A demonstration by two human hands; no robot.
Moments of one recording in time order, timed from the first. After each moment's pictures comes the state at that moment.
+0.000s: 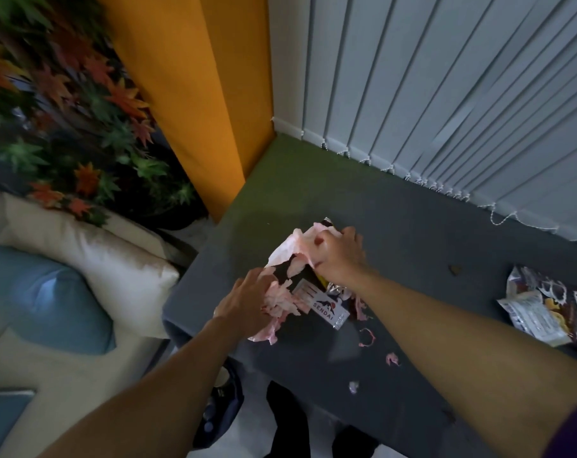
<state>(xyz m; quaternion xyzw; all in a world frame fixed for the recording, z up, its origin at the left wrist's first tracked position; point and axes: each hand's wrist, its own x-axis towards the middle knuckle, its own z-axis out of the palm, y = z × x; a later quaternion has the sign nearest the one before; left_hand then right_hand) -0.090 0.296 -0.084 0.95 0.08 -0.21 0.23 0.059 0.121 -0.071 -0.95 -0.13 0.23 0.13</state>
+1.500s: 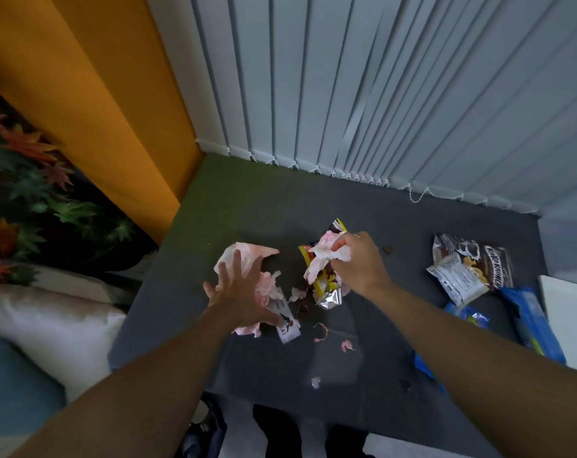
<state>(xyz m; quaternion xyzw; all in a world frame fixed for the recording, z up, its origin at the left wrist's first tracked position) -0.019 0.228 -0.081 0.95 0.06 -0.30 0.12 0.046 -0.015 -0.030 -0.94 0.00 0.11 0.33</state>
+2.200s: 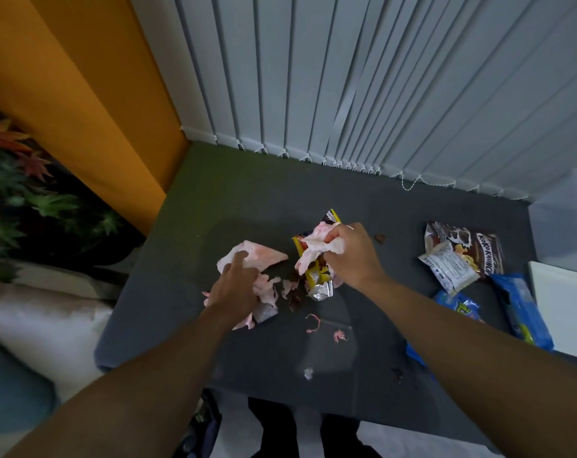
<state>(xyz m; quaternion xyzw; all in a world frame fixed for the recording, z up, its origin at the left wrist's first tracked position) -0.023 0.218 -0.090 0.96 0.03 -0.21 0.18 0.044 -0.020 -0.039 -0.94 -0.01 0.10 0.32</state>
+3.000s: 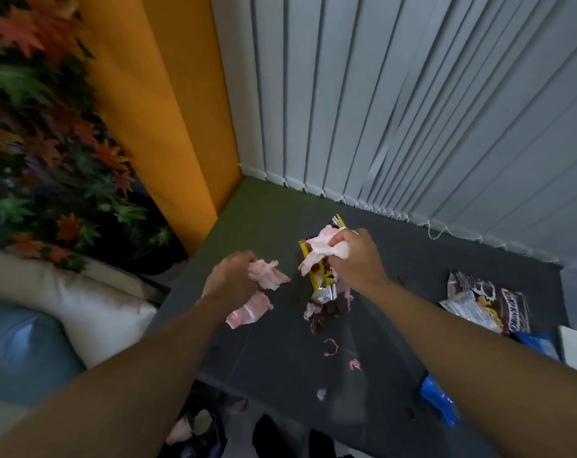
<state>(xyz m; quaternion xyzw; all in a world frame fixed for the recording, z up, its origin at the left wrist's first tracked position) -0.033 0.262 0.002 0.95 0.14 -0.06 0.26 0.053 0.023 0.020 -0.93 -0.09 0.06 0.35</state>
